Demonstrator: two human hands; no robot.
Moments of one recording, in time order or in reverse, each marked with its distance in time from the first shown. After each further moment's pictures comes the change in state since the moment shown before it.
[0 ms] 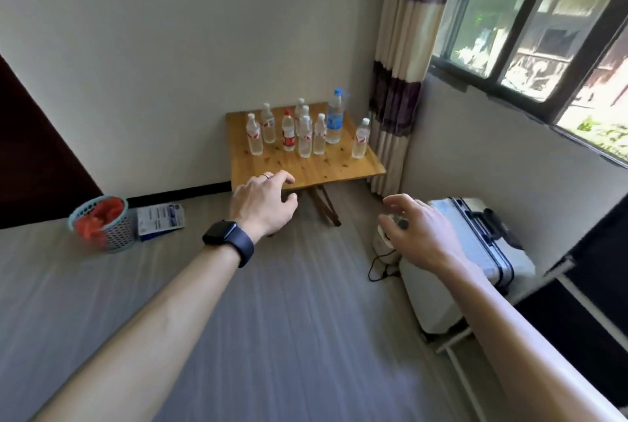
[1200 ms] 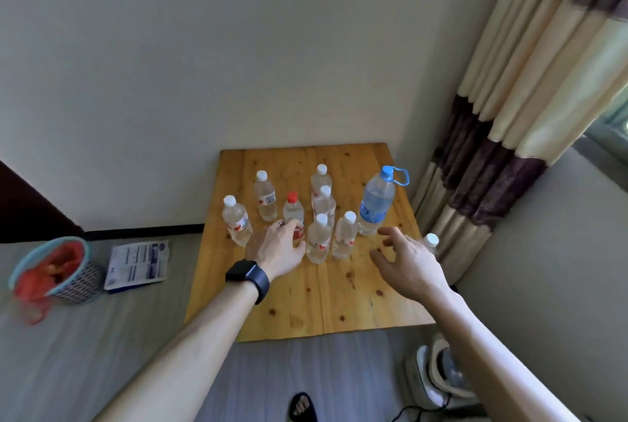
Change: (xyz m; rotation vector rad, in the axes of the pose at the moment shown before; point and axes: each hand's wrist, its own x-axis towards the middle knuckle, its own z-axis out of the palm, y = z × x) left_hand 0.614 -0.125 0.251 -0.151 -0.236 -0.253; right_hand 0.694 0.043 0.180 -0.059 -0.286 -0.045
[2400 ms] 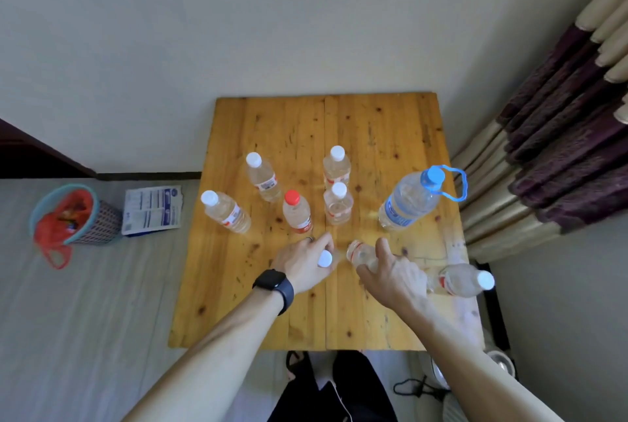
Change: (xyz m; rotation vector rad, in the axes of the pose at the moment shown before) left_hand 0.134 -0.024 0.108 0.122 -0.280 0.014; right_hand 0.163 0.030 0.118 -0.145 -0.333 0.080
